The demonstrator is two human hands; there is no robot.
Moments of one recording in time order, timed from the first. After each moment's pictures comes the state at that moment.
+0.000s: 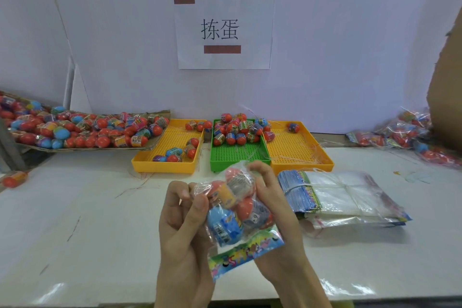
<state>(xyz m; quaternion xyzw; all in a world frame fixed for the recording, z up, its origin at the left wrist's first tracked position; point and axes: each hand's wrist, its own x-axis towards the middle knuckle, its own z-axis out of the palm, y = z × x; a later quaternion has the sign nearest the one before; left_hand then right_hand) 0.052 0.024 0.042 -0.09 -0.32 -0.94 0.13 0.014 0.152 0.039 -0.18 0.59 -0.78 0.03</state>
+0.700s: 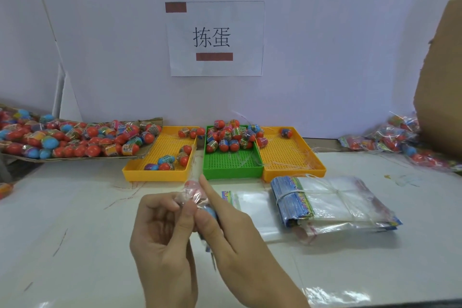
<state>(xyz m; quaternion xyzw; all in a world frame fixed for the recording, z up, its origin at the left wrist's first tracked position) 0.043 0.024 0.035 -0.05 -0.47 -0.81 0.36 0.024 0.122 0.029 -0.27 0.79 -0.55 -0.04</state>
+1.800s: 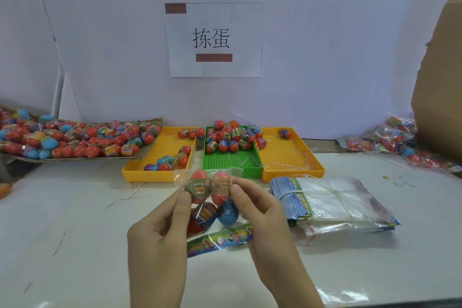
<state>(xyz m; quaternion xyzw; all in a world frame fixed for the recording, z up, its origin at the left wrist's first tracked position) 0.044 0.012 0.043 0.06 -0.63 -0.71 0.31 0.014 0.139 0.037 -0.11 0.56 -0.82 -0.04</state>
